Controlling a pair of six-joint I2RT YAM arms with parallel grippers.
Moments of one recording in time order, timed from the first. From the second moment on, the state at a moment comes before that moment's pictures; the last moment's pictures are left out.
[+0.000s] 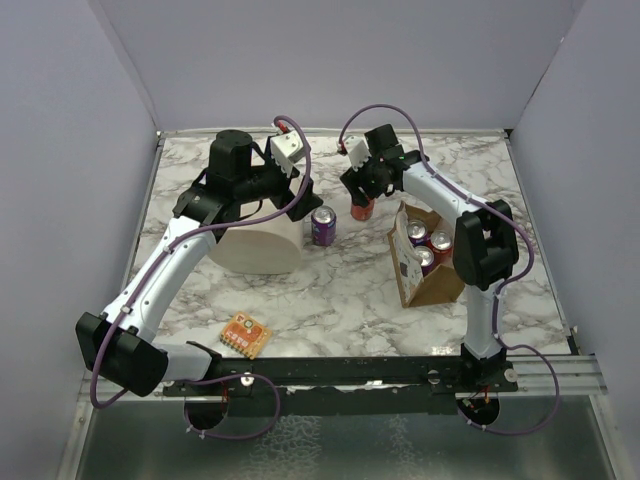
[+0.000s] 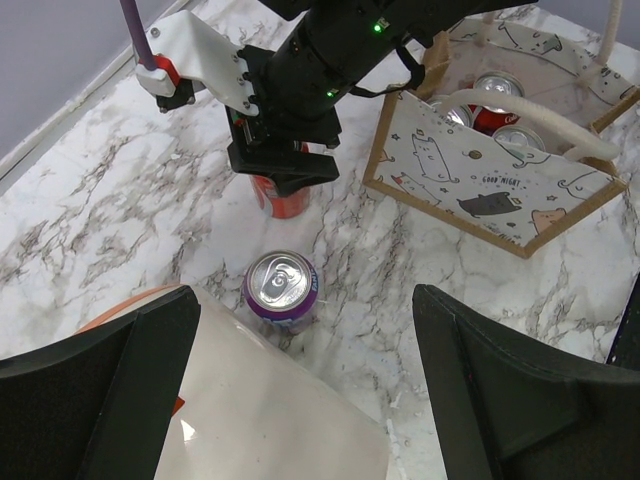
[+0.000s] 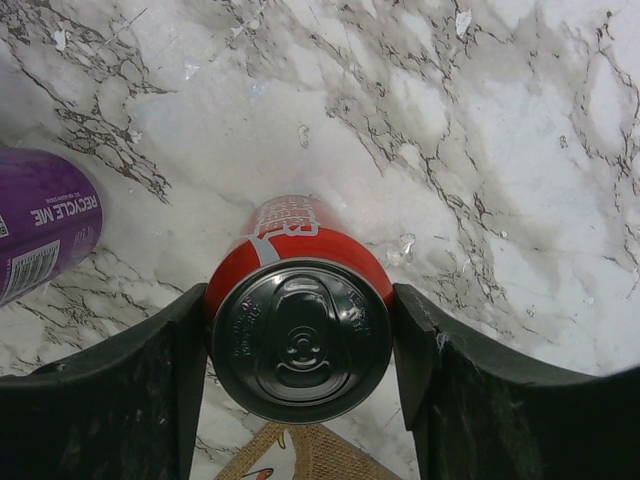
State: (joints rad) left arm -0.42 1.30 1.33 -0.42 0.56 0.18; right arm 0.45 2.06 1.73 -0.57 -0.14 -0.38
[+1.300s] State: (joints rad) left arm -0.68 1.60 1.36 -0.22 0.83 -0.02; right arm 0.30 1.01 1.33 -0.81 -0.12 -0.43
